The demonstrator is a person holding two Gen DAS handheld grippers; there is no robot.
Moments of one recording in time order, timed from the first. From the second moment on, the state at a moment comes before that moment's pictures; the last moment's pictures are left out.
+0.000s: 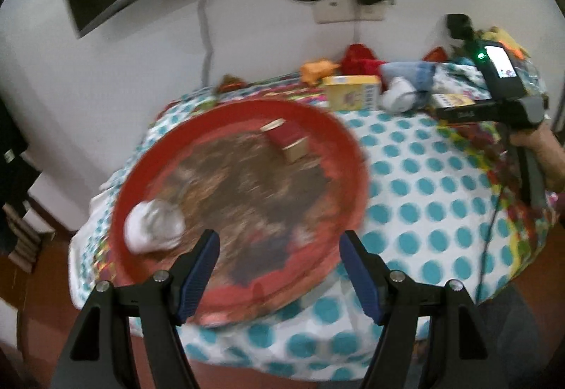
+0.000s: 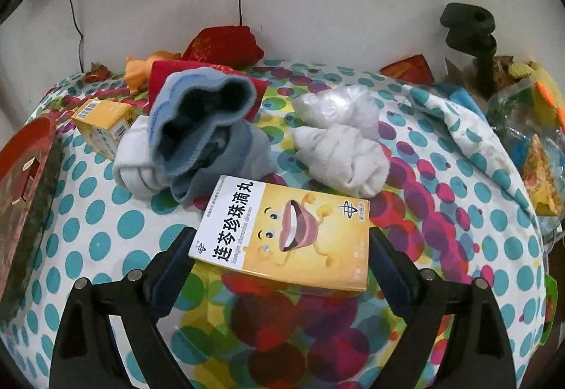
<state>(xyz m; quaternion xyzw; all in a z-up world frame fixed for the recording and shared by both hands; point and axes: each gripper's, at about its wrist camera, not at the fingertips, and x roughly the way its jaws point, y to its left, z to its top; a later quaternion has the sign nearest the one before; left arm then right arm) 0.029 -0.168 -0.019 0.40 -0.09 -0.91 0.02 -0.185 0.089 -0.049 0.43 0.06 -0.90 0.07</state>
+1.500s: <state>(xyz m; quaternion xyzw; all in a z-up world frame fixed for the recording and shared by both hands) -0.226 -0.013 -0.085 0.45 -0.13 -0.87 -0.15 -0.195 0.165 -0.060 0.45 0.04 -0.89 0.08</state>
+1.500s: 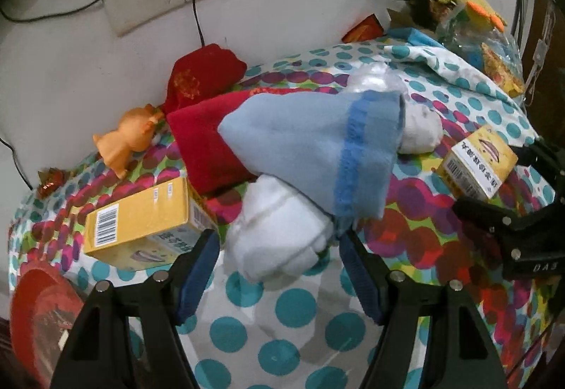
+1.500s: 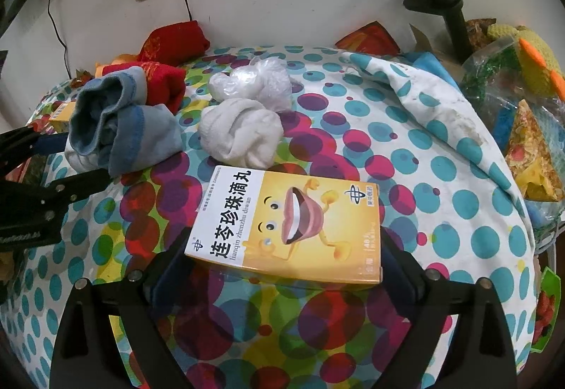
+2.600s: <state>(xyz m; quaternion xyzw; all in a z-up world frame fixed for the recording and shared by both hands) -0.186 -0.018 -0.087 0.46 -0.11 -0.87 -0.12 -0.197 0.165 -0.061 0.45 0.04 -0.89 0.08</state>
